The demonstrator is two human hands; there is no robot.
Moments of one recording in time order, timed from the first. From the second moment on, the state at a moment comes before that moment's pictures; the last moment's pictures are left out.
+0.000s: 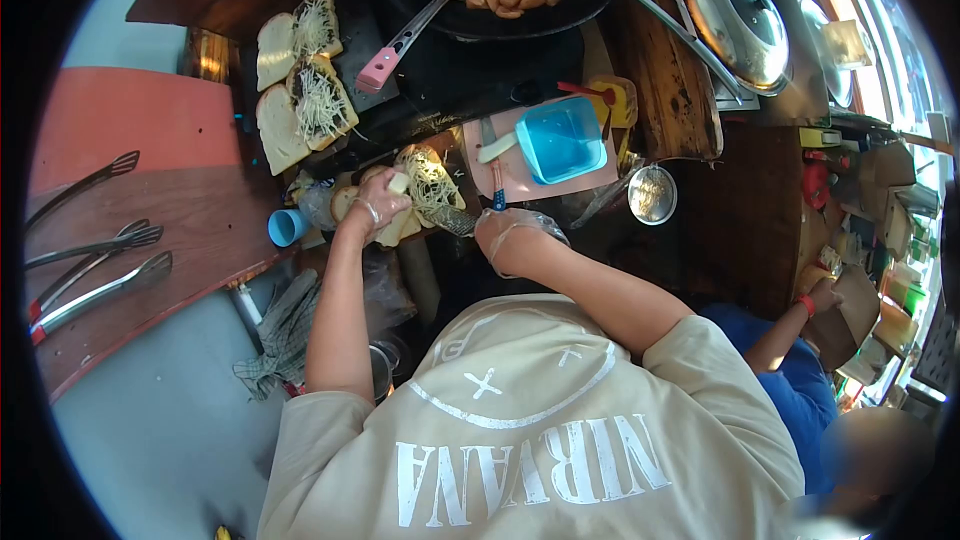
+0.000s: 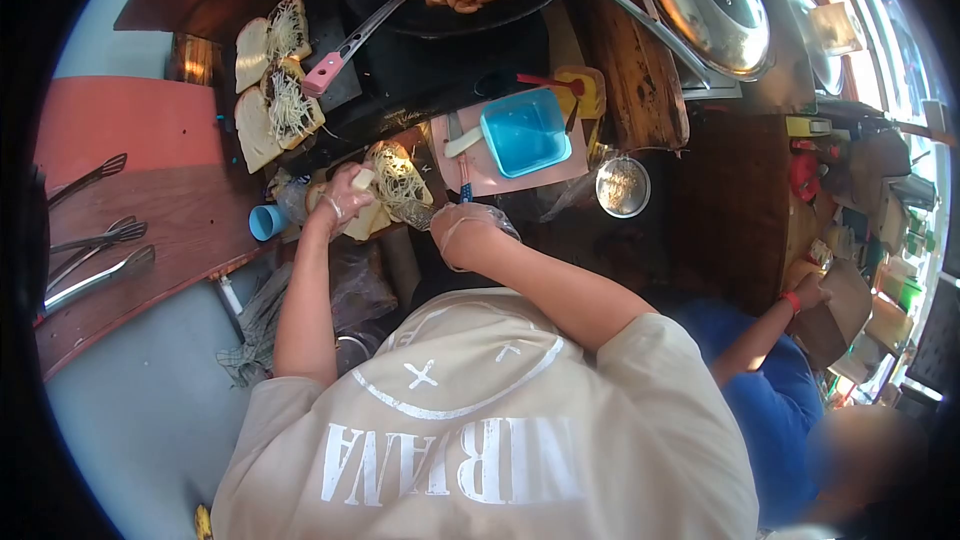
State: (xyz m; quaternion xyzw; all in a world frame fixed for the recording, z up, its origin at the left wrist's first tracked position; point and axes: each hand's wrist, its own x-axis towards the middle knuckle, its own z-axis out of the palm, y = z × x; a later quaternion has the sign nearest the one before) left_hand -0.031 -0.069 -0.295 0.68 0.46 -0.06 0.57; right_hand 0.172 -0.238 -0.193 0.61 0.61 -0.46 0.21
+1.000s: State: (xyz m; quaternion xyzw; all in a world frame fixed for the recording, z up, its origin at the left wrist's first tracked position) left_hand -0.053 -0.127 -0.260 0.44 0.48 0.11 0.75; right_hand 0.175 -0.197 -0.166 0.65 0.66 -0.32 0.17
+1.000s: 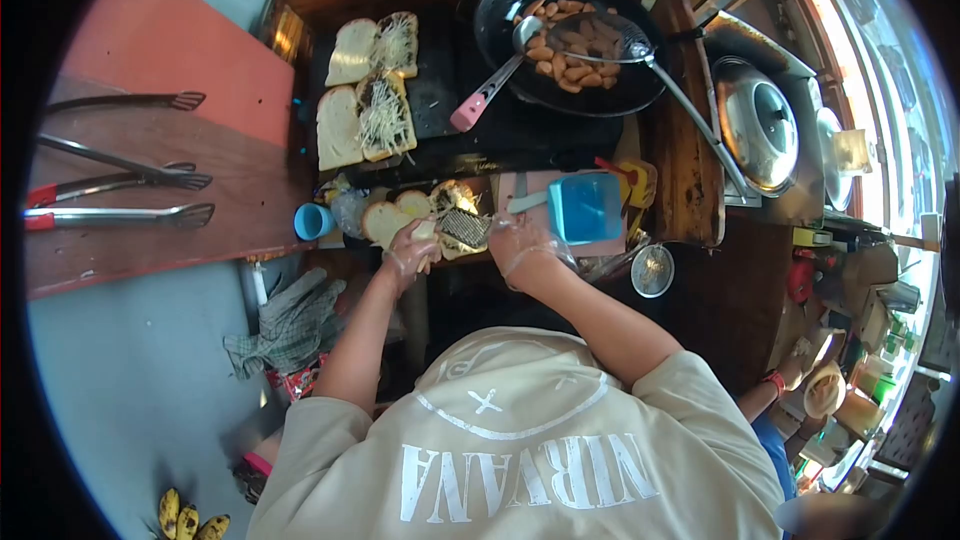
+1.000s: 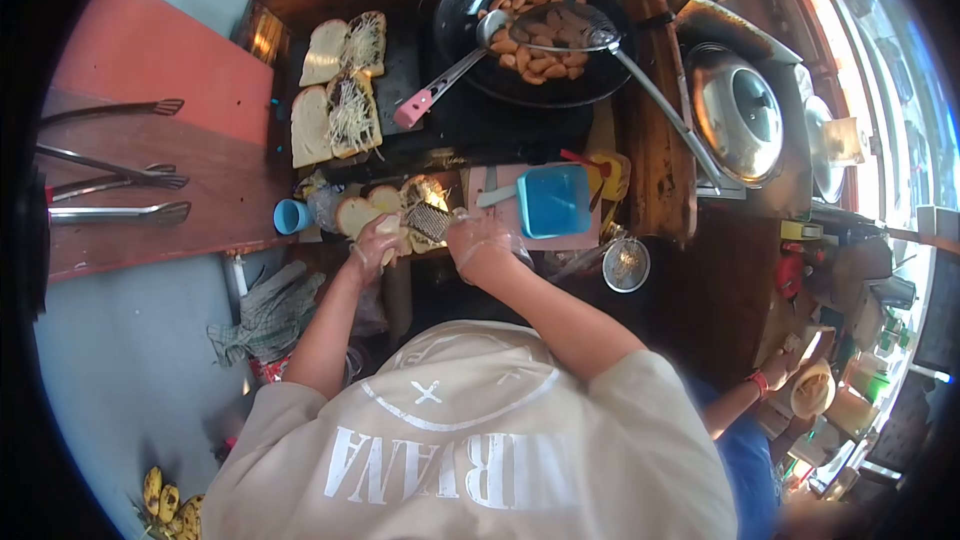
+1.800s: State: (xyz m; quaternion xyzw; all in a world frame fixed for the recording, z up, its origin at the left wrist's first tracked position) left_hand 0.255 -0.172 -0.272 0.94 0.24 -0.16 0.19; right_hand 0.301 -0.291 -0.205 0.86 0.39 -0.32 0.08
